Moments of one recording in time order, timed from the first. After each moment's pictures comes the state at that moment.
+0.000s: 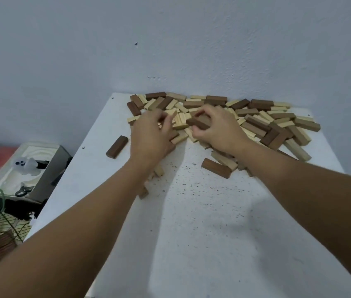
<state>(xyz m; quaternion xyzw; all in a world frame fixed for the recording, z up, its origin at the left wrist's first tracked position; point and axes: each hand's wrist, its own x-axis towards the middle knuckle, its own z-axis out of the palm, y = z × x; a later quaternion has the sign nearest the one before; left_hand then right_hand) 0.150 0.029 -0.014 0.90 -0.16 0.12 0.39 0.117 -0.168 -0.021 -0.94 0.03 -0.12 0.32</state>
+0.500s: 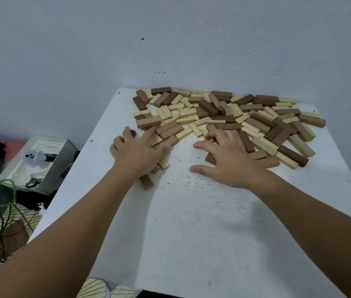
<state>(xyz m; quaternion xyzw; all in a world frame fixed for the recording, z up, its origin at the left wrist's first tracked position) 0.135 0.081 -0.033 0.98 -0.07 -0.11 0.14 0.044 -0.157 -0.051 -0.99 -0.04 -0.02 0.16</state>
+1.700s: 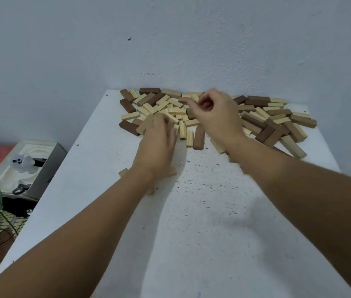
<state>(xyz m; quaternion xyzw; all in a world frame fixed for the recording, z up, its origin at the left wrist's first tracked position) 0.129 0.018 -0.038 0.88 -0.22 0.06 0.41 0.122 -0.164 -0.014 -0.89 0.09 -0.26 0.37</state>
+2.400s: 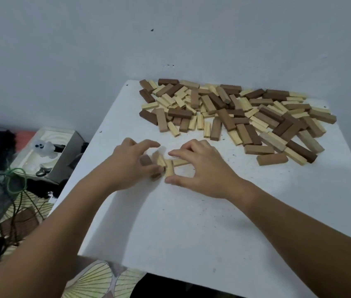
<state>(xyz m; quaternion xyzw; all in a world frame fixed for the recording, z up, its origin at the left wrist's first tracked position) 0.098 0.139 -0.007 0.94 -0.17 -0.21 0.22 0.036 -0.089 -0.062 -0.96 -0.12 -0.04 0.26</state>
